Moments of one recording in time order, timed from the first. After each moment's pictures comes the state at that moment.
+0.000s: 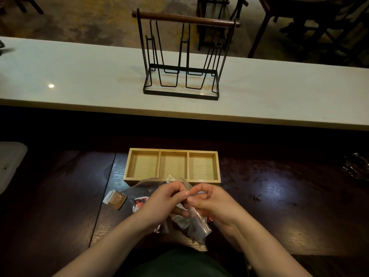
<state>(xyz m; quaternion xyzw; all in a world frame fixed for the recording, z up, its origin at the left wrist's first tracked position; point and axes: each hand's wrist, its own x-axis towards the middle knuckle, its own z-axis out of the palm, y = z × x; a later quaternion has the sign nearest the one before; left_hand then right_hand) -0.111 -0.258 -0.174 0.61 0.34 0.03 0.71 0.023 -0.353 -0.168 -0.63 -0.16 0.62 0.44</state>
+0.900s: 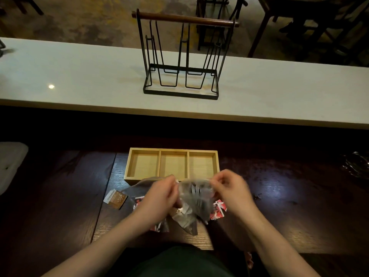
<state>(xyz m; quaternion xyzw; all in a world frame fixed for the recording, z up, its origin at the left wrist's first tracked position) -0.114 -0.254 -0.170 0.82 0.35 0.04 0.45 0.049 -0.357 -0.168 -0.81 -0.27 0.34 0.39</state>
